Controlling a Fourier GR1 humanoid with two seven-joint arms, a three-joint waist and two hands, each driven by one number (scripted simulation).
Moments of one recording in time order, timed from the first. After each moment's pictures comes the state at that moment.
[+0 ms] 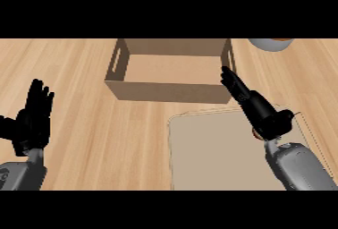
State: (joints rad) left arm -0.15 0.40 -0.03 -1.36 0.40 0.38 -0.07; right arm -0.33 -0.32 0.30 -1.51 -0.19 0.03 0.04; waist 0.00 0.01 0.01
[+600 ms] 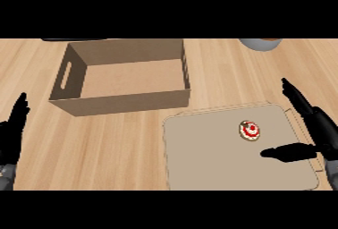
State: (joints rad) left arm -0.06 0.60 -0.11 -1.28 0.18 0.37 -0.03; right arm -0.10 -0.58 0.16 -1.56 -0.04 -0.03 -0.05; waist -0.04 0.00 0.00
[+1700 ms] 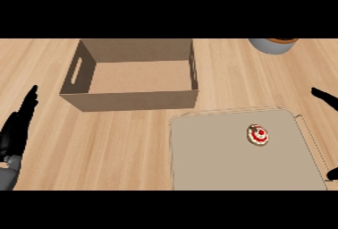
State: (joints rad) left arm -0.12 0.60 -0.14 -1.30 0.08 0.33 0.05; right arm -0.03 -0.92 0.07 -1.60 0.08 0.29 -0.10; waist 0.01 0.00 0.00
